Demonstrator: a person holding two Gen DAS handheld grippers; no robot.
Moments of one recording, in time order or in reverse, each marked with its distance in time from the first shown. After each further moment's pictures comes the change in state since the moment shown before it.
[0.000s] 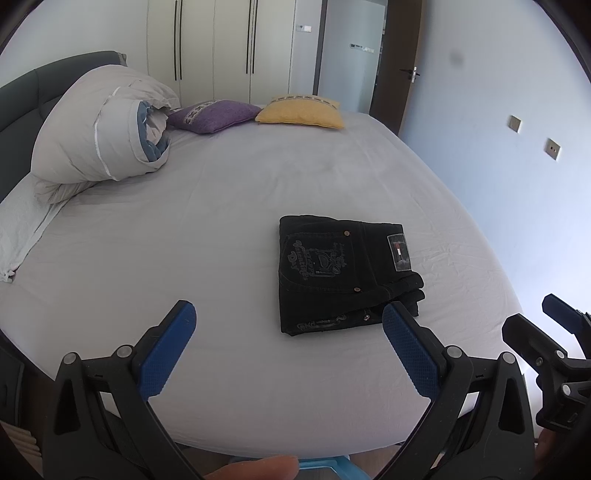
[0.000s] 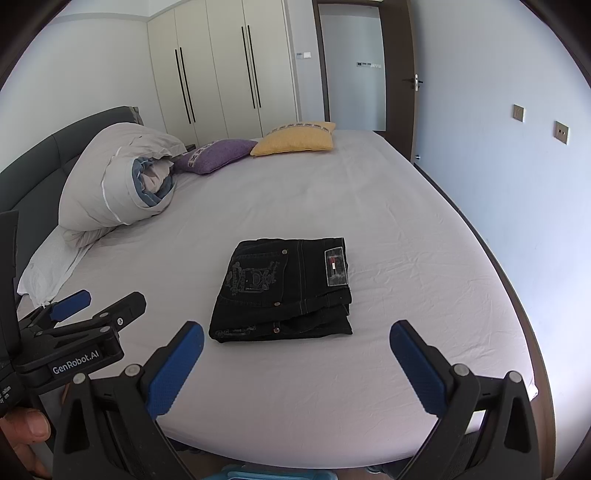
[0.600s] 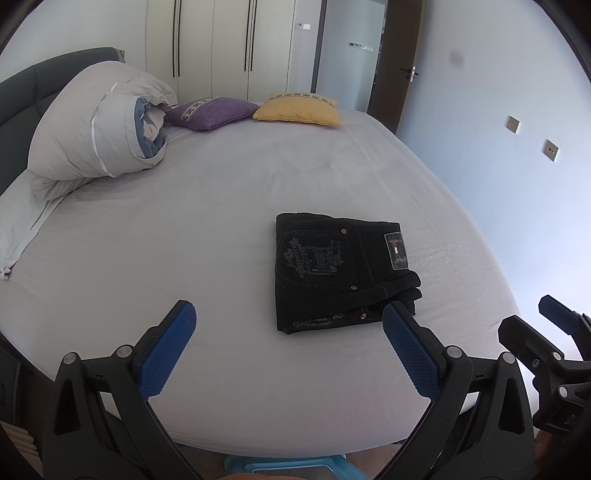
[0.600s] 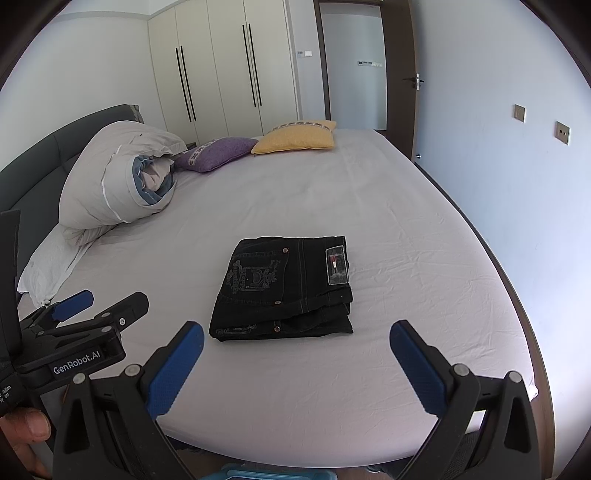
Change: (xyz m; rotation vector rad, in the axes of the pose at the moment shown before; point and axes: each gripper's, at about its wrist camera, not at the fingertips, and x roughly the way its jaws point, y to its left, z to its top) left arm 0.002 -0.001 -0.002 -0.005 0.004 -0.014; right arm 0.000 0.000 0.000 -0.001 0.003 0.000
